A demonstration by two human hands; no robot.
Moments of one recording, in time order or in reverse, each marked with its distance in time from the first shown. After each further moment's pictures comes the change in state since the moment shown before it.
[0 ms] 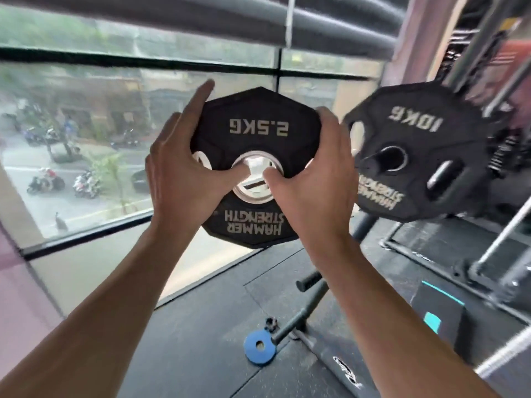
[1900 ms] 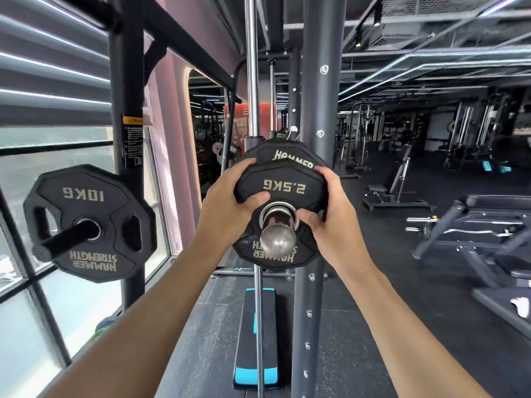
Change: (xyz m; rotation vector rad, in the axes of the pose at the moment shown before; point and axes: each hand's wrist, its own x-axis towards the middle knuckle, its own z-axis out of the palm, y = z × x) left_hand -0.124 0.427 0.275 -0.761 -0.749 0.188; right_hand 0.007 0.195 -0.511 -0.247 0.179 0.266
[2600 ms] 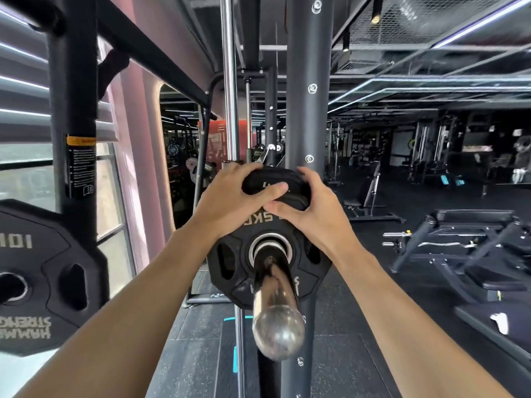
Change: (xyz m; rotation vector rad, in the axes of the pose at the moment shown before) left_hand 0.124 -0.022 0.034 0.235 -0.225 0.047; right_hand 0.110 0.025 0.018 -0.159 -0.040 0.076
